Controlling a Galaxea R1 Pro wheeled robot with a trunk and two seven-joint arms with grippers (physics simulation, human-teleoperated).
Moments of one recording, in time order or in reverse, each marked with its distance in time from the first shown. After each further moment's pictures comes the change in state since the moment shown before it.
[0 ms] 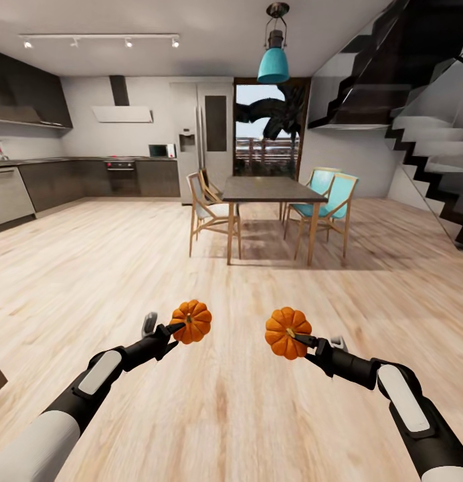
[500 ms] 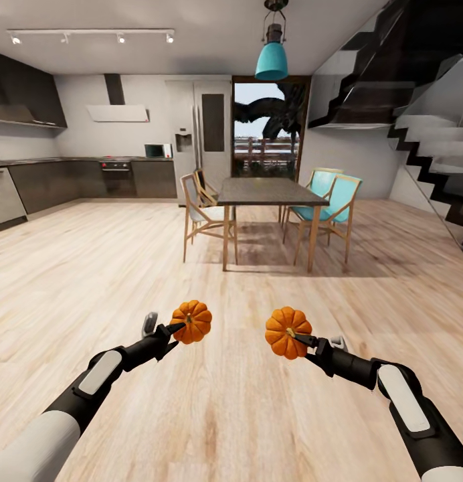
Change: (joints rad) left arm 0.000 -0.001 0.000 0.000 0.000 0.000 0.000; right arm 0.000 0.000 -0.001 0.000 -0.003 0.000 0.000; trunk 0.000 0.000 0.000
